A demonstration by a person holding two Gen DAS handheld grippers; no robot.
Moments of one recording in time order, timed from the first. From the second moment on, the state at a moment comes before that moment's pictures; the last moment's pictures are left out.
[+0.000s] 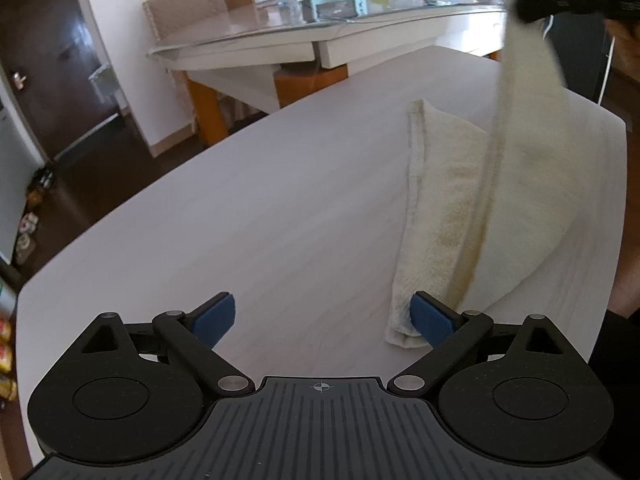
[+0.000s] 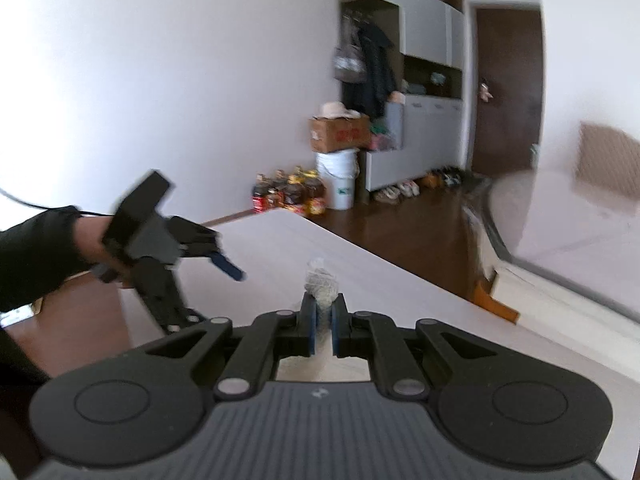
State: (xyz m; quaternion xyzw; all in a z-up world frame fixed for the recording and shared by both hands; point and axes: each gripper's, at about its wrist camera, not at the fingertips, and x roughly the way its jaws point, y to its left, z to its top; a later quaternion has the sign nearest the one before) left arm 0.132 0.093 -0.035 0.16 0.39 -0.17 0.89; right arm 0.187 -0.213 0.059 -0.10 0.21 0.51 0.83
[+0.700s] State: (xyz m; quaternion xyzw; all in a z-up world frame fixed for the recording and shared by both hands) left arm 0.138 0.102 -0.032 0.13 0.37 -0.16 0.91; right arm 0.264 -0.217 -0.024 -0.03 0.36 0.41 0.84
